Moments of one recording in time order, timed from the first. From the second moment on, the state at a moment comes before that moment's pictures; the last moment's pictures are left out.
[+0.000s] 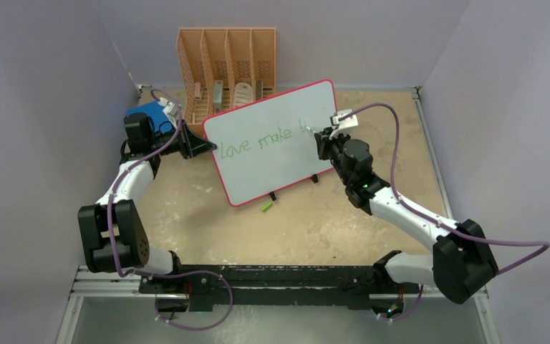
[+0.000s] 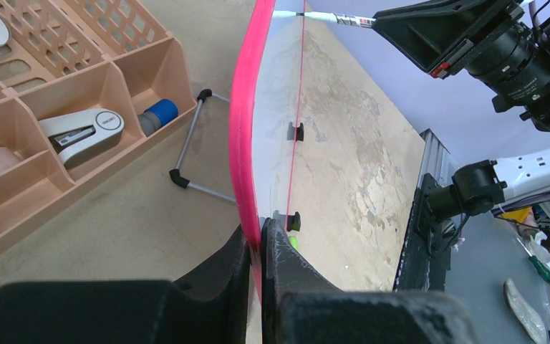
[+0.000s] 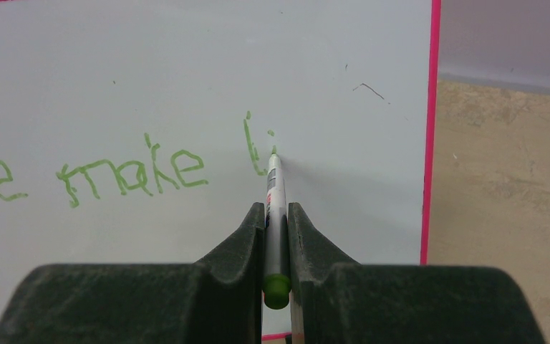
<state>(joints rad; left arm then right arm) 0.17 1.43 0.90 0.11 1.23 -0.20 0.55 1.24 0.72 0.43 0.21 0.12</state>
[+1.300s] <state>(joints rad) 0.17 1.42 0.90 0.11 1.23 -0.20 0.52 1.20 0.73 0.40 0.27 0.13</state>
